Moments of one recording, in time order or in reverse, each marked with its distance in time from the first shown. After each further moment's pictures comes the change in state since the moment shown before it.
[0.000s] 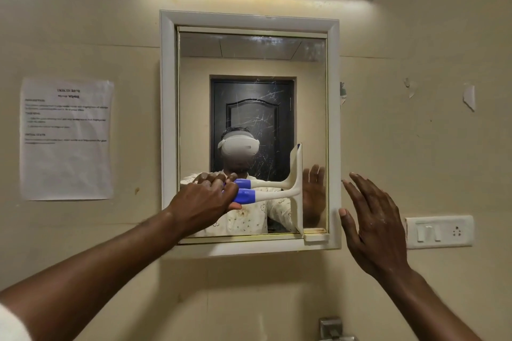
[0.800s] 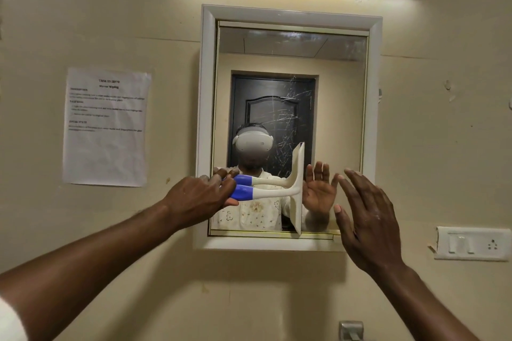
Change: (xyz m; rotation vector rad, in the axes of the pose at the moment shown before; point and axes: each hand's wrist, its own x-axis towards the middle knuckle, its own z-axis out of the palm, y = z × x) left_hand -0.048 -0.047 -0.006 0.062 -0.098 -0.009; right_hand 0.013 -0.060 0.022 0.044 -0.046 -0.066
